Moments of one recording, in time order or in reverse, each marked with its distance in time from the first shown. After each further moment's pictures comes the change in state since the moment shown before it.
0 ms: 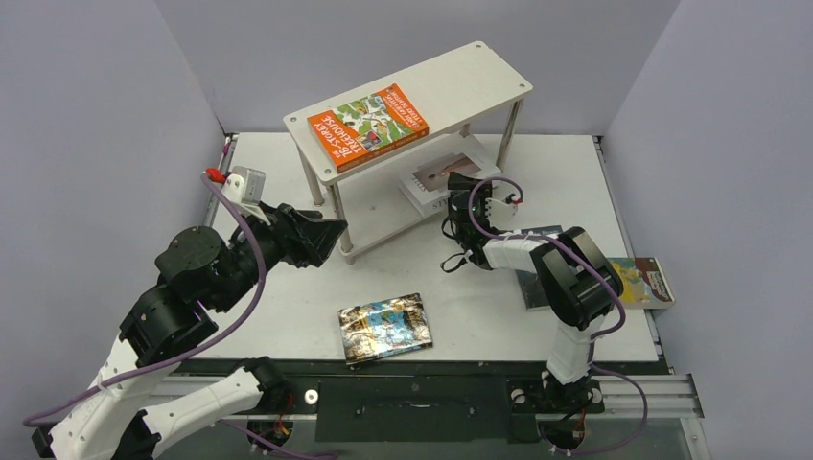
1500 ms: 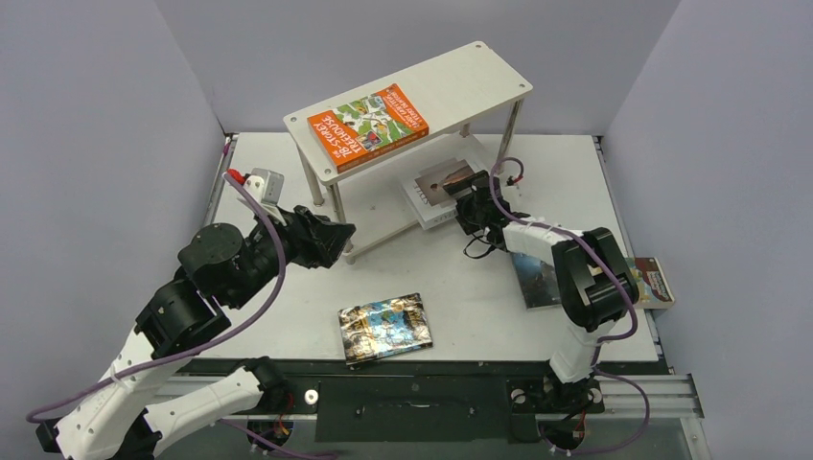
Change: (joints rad) left arm 0.000 0.016 -0.053 0.008 -0.002 0.003; right arm -0.146 -0.053 0.086 -0.429 -0.485 -0.243
